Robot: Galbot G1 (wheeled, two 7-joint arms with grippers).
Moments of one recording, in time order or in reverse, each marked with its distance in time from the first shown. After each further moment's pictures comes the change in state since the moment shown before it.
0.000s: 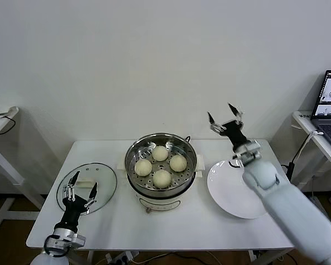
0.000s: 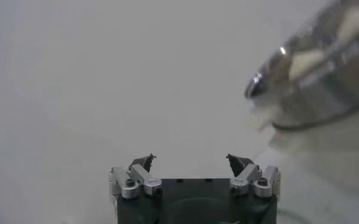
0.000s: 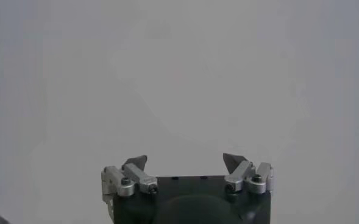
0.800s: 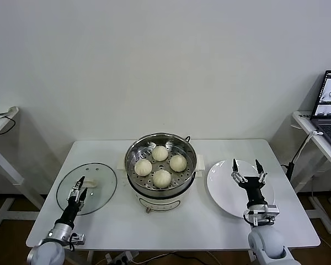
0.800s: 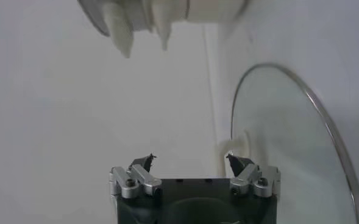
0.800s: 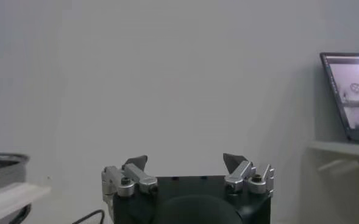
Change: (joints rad) left arm -0.226 -0.020 -0.046 0.436 0.682 -0.085 -0.201; right arm -0.456 0.241 0.321 0.121 -0.084 0.052 -0.009
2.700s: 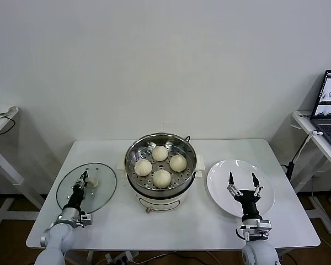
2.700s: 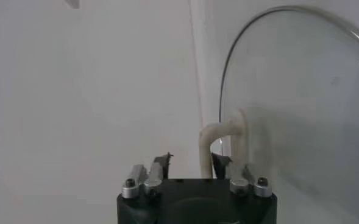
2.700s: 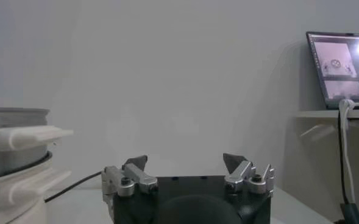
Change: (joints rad) left arm -0.192 -0.019 0.060 0.181 -0.056 0.100 0.091; right arm -0.053 0.098 0.027 -0.040 -0.127 0.050 -0.015
